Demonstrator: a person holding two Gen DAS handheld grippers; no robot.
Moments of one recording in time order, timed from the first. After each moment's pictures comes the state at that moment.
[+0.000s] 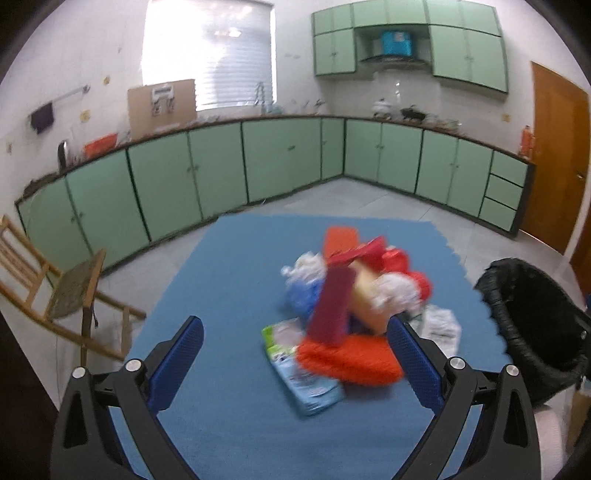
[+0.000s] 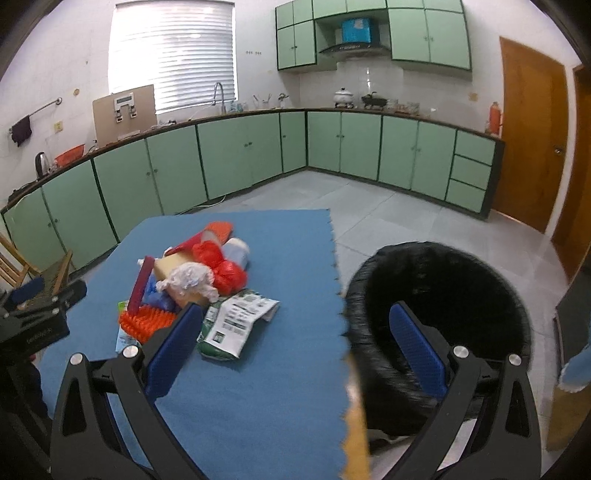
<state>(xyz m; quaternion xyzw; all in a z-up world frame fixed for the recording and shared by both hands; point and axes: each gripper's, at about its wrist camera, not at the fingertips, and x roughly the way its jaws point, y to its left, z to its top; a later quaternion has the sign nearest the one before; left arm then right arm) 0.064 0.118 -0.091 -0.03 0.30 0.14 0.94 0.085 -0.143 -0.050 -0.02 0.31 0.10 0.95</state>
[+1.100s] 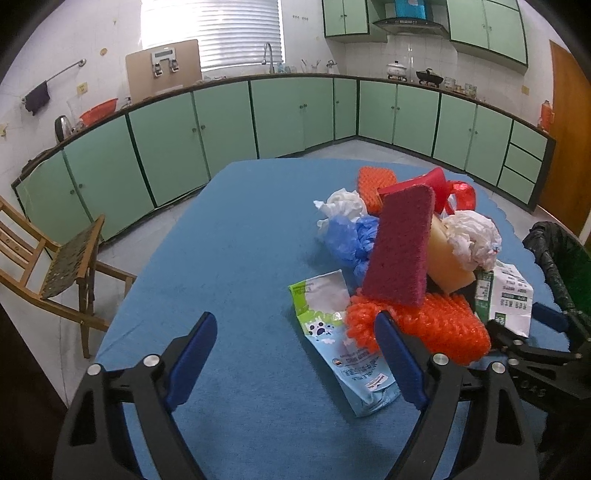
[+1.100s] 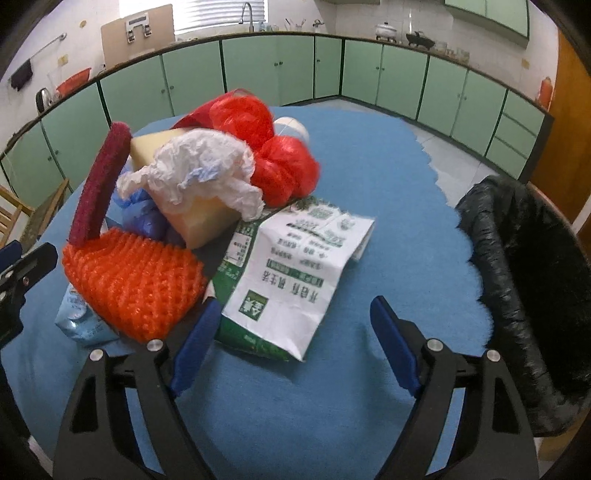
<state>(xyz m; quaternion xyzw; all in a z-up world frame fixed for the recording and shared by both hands) 0.099 0.150 -0.160 -0.03 0.37 0.15 0.92 0.158 -0.059 -0.170 -0.08 0.43 0.14 0.89</state>
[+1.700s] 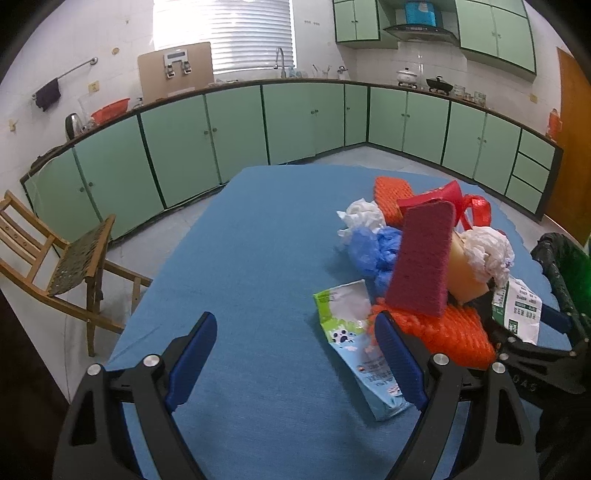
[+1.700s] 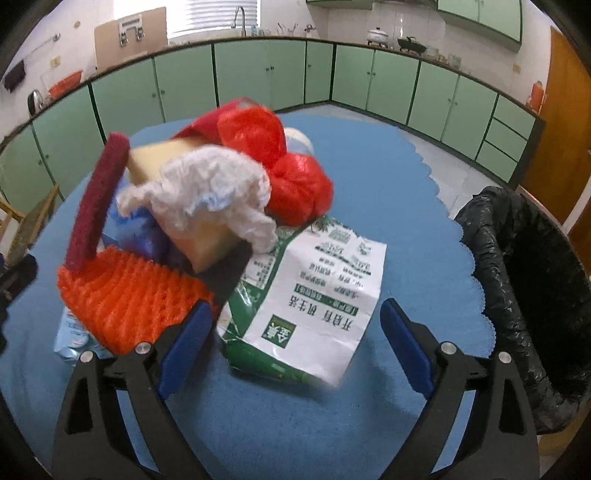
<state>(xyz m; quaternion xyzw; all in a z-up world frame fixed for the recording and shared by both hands) 0.095 0.166 -0.154 -0.04 0.36 0.17 0.92 0.167 -0.037 -0.170 -0.09 0.42 0.11 0.89</state>
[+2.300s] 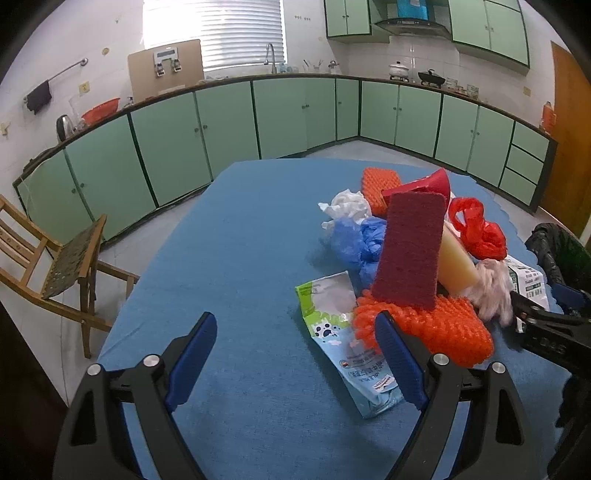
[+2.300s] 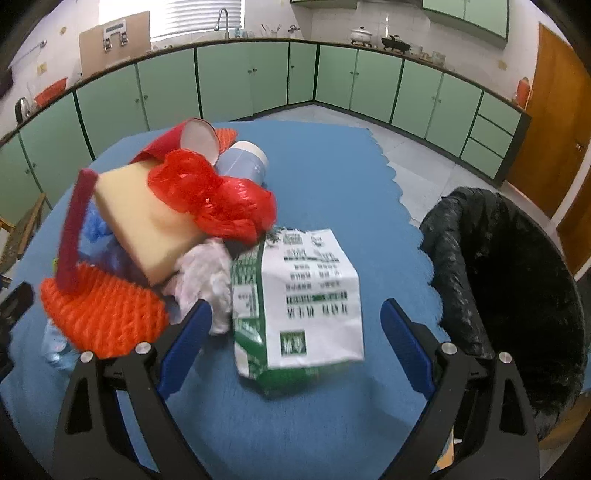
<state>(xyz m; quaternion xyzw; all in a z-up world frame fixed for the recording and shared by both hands) 0.098 0.155 -0.160 -0.03 0.37 0.15 0.92 0.182 -0.068 -0.160 -0.08 0.42 0.09 0.90</state>
